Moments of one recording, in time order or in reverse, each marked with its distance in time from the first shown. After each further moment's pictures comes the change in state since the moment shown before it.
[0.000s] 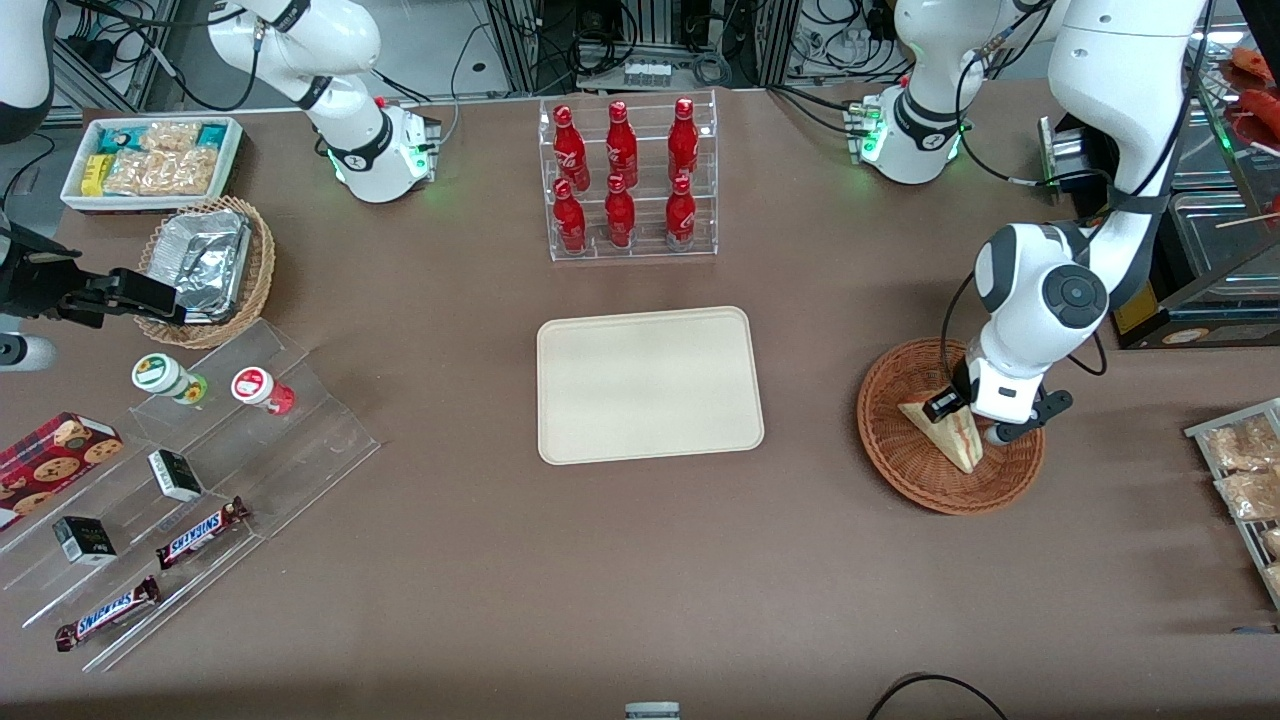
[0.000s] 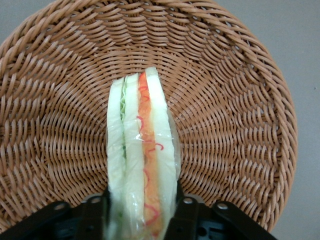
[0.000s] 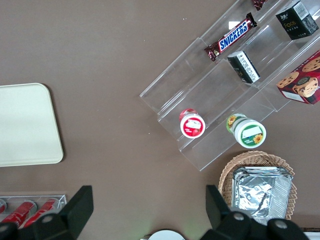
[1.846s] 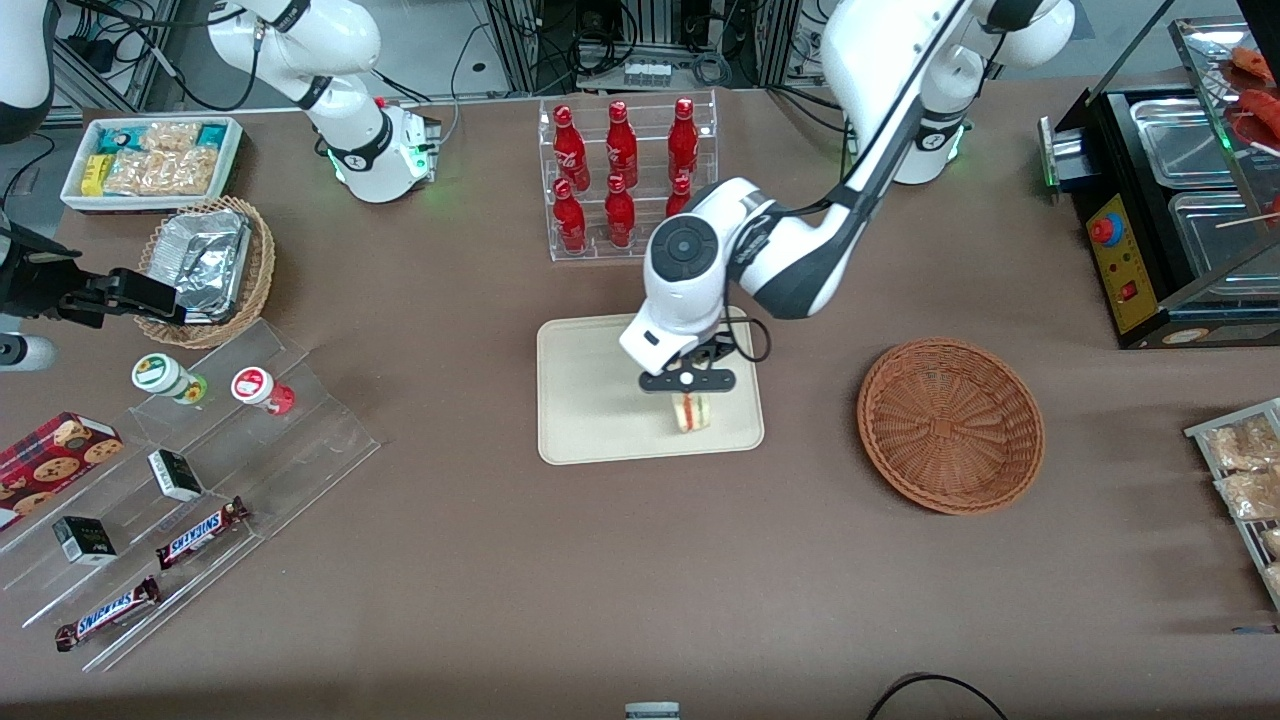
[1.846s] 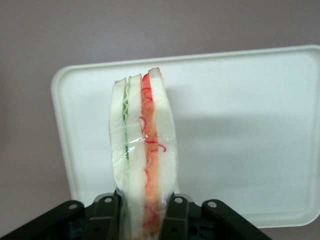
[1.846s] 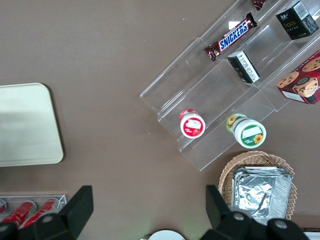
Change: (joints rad) arm -0.679 0.288 -0.021 0.660 0.028 -0.480 -0.195
